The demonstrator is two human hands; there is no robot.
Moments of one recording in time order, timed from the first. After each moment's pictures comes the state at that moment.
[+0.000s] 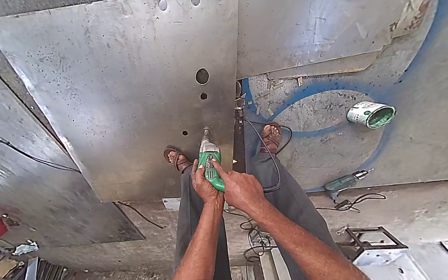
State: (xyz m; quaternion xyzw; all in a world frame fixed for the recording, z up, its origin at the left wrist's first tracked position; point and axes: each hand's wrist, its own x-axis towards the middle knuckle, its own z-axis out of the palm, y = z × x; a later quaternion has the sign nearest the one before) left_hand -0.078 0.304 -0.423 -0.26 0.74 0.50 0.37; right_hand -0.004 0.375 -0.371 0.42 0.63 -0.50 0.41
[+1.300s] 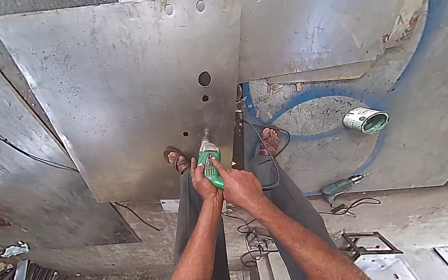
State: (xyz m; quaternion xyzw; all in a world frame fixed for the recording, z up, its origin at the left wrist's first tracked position) left_hand -0.081 0.316 -0.421 -0.27 0.74 0.50 0.37; right_hand -0.011 0.388 -0.370 0.41 0.64 -0.49 0.43
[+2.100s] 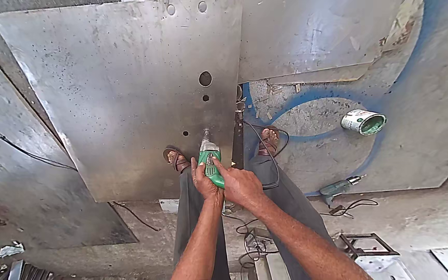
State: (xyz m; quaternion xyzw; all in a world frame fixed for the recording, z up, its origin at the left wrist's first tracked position) left_hand -0.079 0.314 -0.421 -0.26 0.73 0.51 0.37; right_hand -0.007 0.383 -0.370 0.41 0.65 -0.49 0.41
